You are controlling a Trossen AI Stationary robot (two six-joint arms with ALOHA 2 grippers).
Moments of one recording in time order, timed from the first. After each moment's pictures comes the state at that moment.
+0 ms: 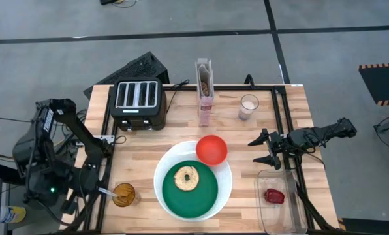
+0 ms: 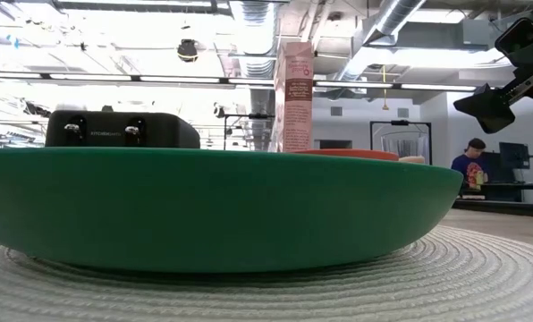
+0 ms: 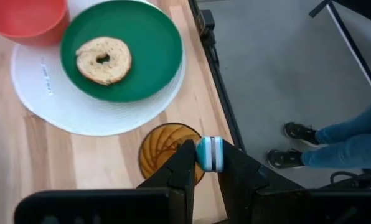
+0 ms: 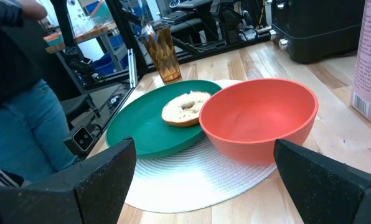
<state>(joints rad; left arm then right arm) -1.22 1.26 1.66 -1.46 -0.45 -0.92 0.31 0.00 0.09 -0.25 0.13 0.35</state>
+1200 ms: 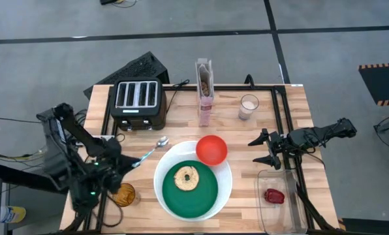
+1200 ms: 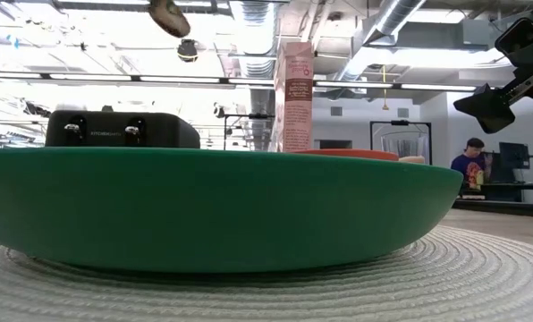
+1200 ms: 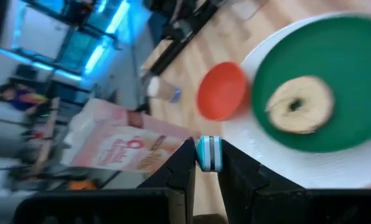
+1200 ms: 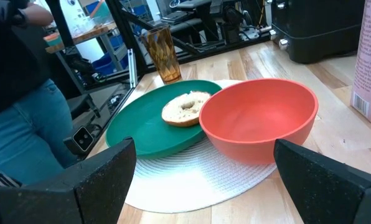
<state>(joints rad) -0.98 1.35 1.55 -1.43 -1.02 -0.19 0.31 0.00 0.09 -0.25 0.13 0.35</state>
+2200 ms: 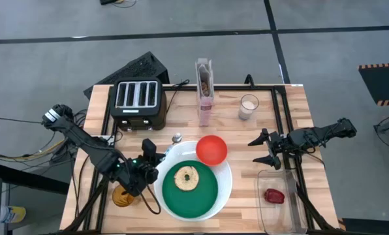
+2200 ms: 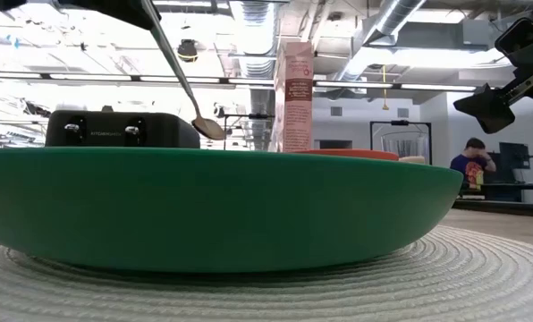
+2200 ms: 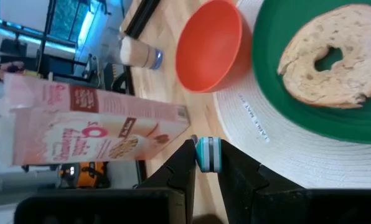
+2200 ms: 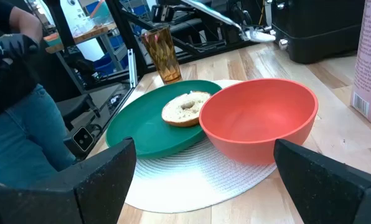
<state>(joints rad) -0.64 1.35 1.07 -0.78 -0.88 0.20 0.31 0.00 0.09 -0.25 0.13 0.35</state>
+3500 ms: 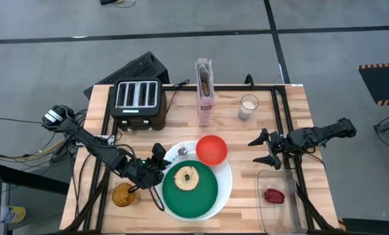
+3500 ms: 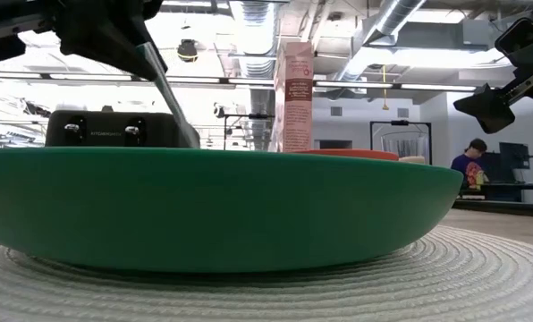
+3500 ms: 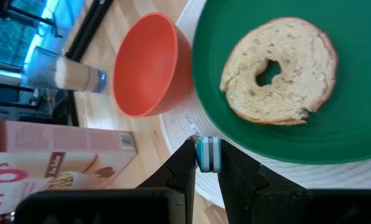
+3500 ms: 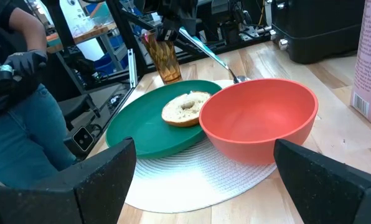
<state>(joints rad) -0.55 1.36 0.90 -0.47 -0.62 0.35 0.31 0.00 0.09 -0.25 0.13 0.35</state>
